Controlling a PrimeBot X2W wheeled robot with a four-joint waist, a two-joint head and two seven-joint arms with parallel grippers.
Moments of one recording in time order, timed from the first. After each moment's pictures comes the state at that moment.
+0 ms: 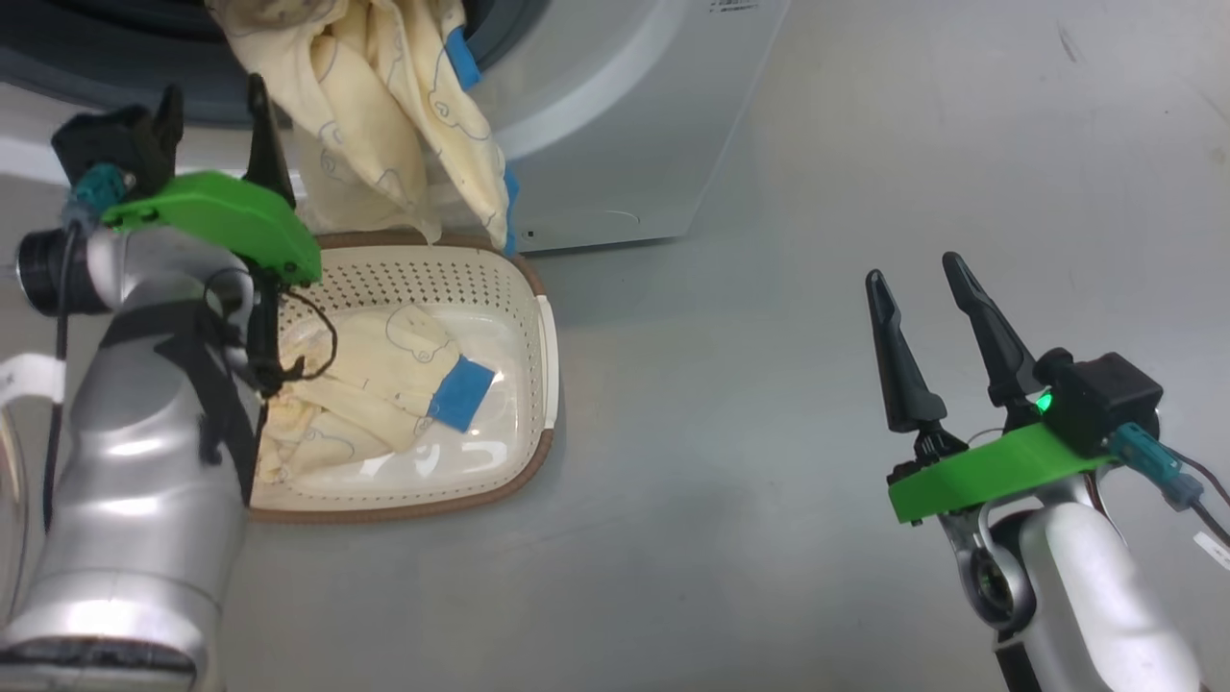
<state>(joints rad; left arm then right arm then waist) -1.05 0.09 -0.16 1.09 -0.30 -0.06 -0.25 -0.23 -0.04 0.15 0.12 0.22 0.13 -0.26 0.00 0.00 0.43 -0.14</state>
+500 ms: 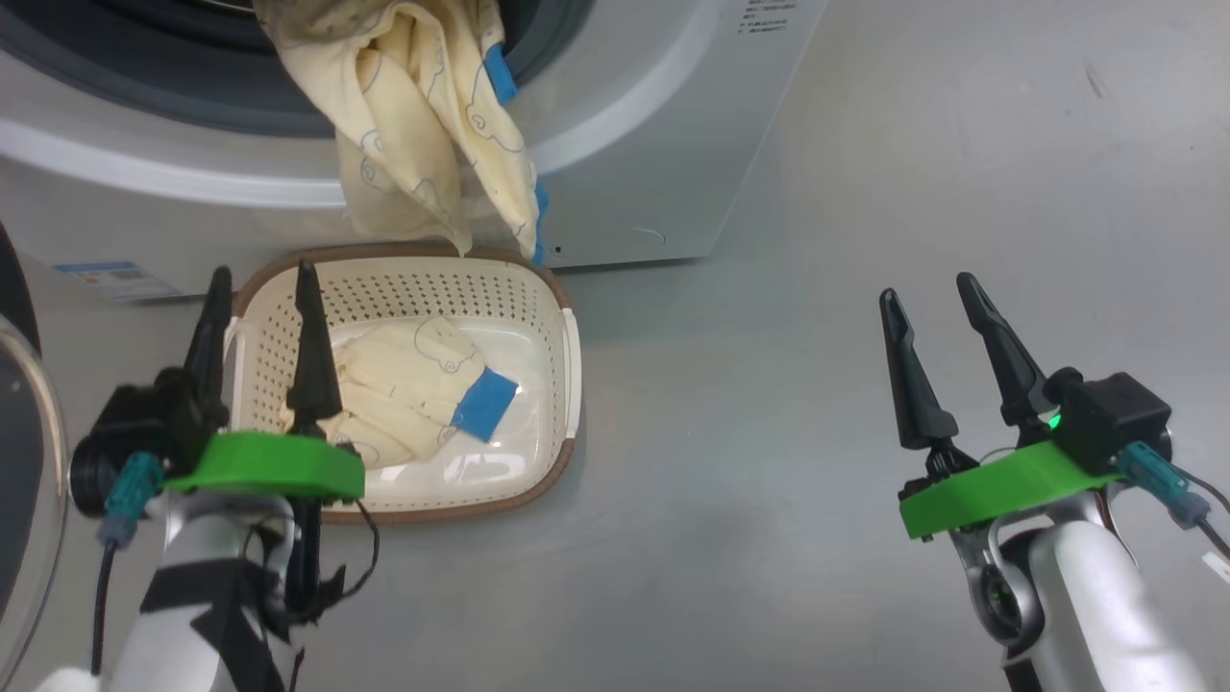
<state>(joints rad) -0.44 0.09 -0.10 0.36 -0.28 -0.08 -0.25 -0.19 -0.04 0.12 0.11 0.19 0.13 -0.26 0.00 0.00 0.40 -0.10</state>
